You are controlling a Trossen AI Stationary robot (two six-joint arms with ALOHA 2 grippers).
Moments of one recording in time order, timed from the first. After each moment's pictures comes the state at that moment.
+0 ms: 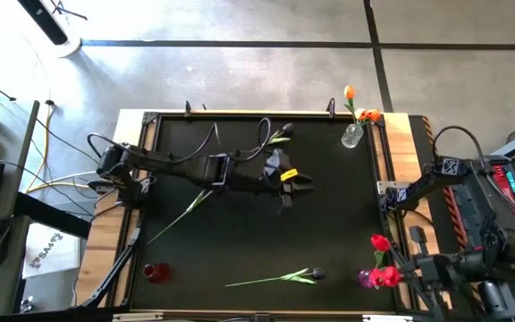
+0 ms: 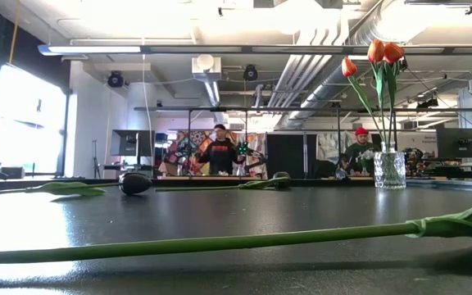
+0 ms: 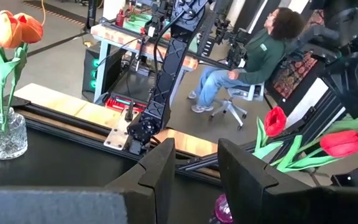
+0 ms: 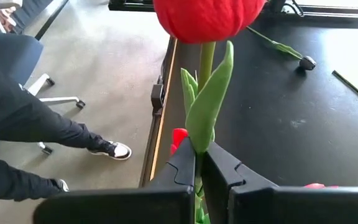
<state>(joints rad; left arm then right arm) -0.13 1.81 1.67 -0.03 -0.17 -0.34 1.43 1.58 1.96 -1.56 0.83 1.12</state>
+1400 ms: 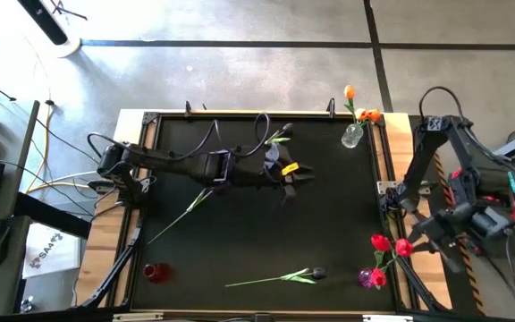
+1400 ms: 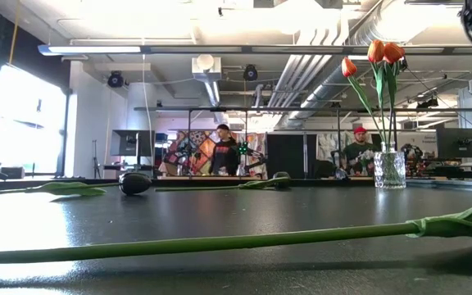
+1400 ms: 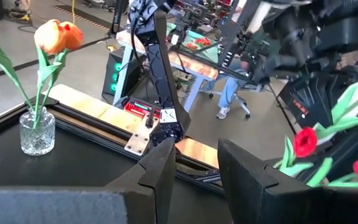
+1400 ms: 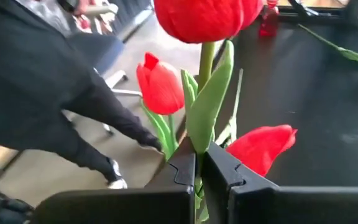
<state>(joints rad) -0.10 1.81 1.67 -0.03 -0.24 -0.38 1.47 0.97 1.30 -1.09 0.73 0.80</state>
